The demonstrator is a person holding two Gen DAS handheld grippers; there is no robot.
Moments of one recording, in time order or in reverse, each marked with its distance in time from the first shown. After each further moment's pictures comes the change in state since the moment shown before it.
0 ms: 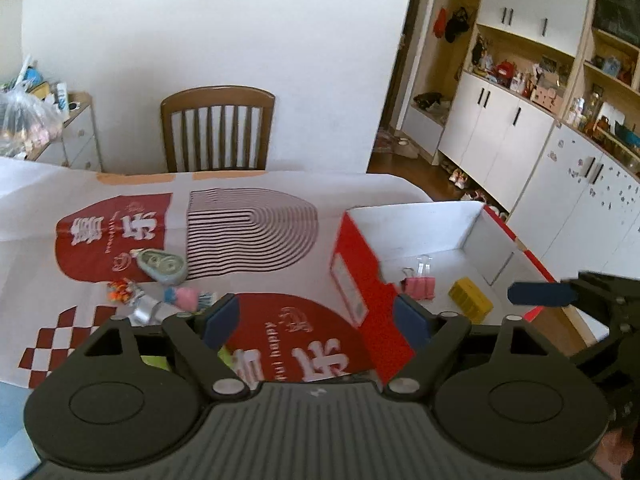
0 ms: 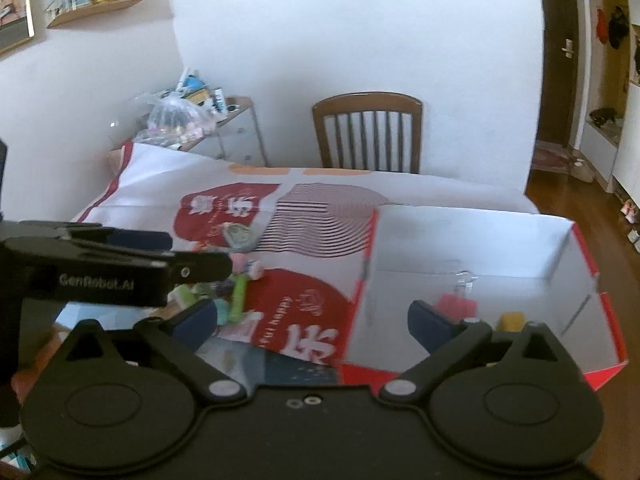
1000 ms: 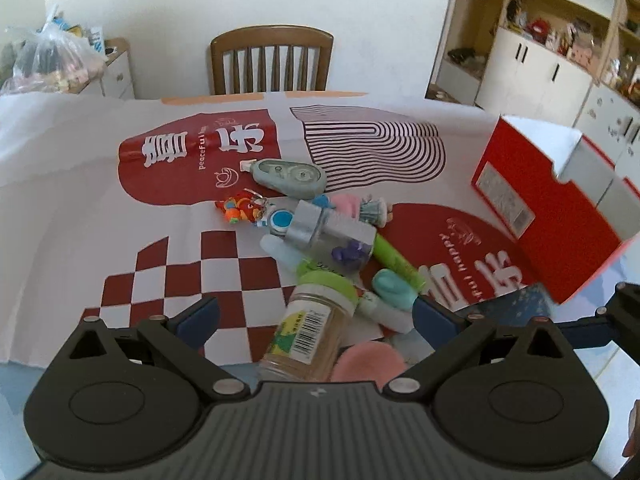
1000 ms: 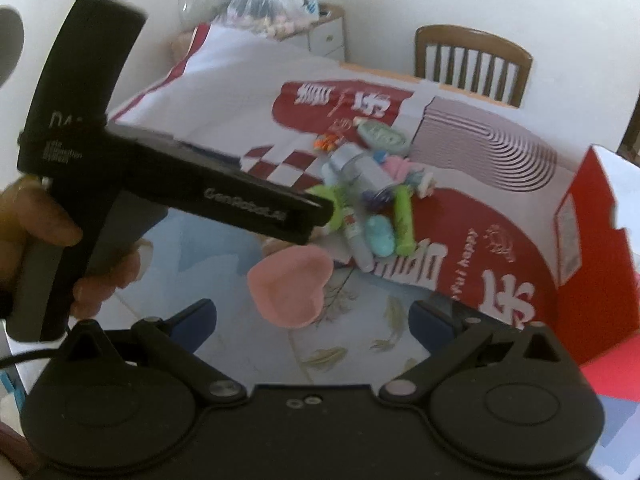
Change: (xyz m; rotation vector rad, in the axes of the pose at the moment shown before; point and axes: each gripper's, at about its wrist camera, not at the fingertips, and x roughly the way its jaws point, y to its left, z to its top) left arm 0.054 0.160 -0.067 0.042 0.131 0.073; right arm 0.118 0.156 -0.053 -0.180 0.229 0.085
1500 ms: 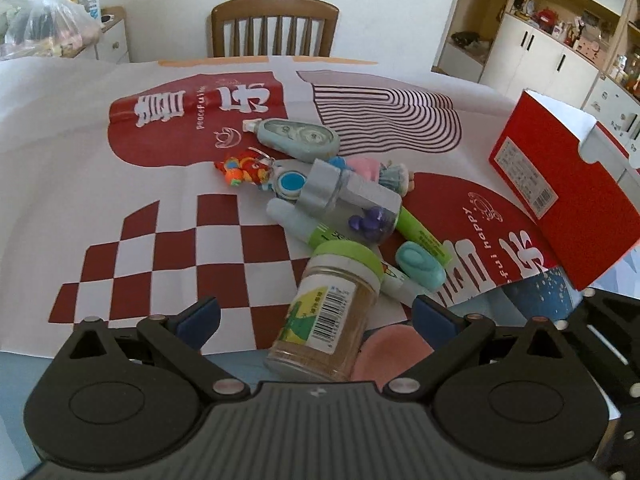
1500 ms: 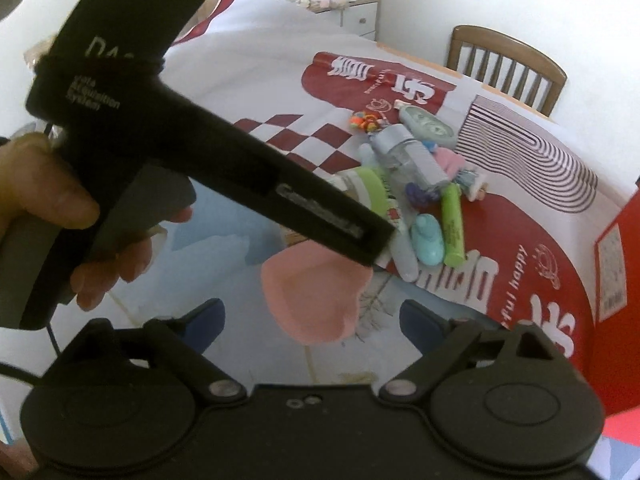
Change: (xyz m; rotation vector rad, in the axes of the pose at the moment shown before) left arm 0.032 0.013 -0.012 -0.036 0.074 -0.030; right arm 0.054 0.029 0.002 -0.133 0.044 -0.018
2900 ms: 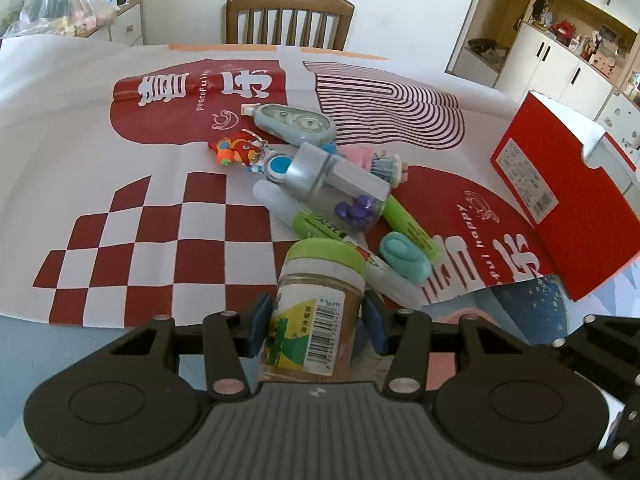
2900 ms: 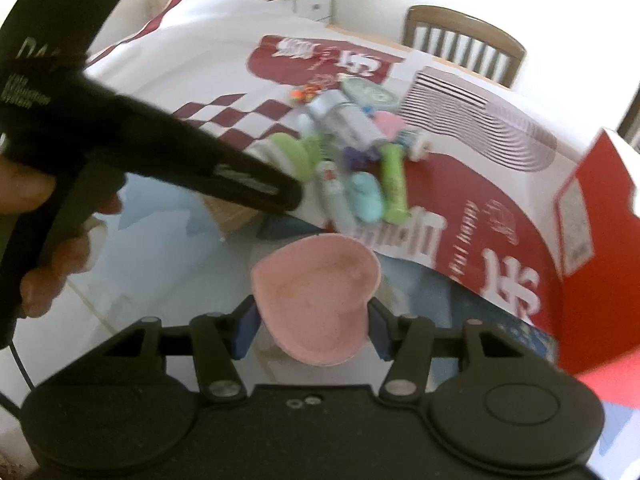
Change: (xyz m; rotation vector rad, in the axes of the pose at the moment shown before) left arm 0.001 -0.015 -0.007 -0.076 0.010 0.013; right arm -0.009 -0.027 -0.024 0.098 0.023 -0.089
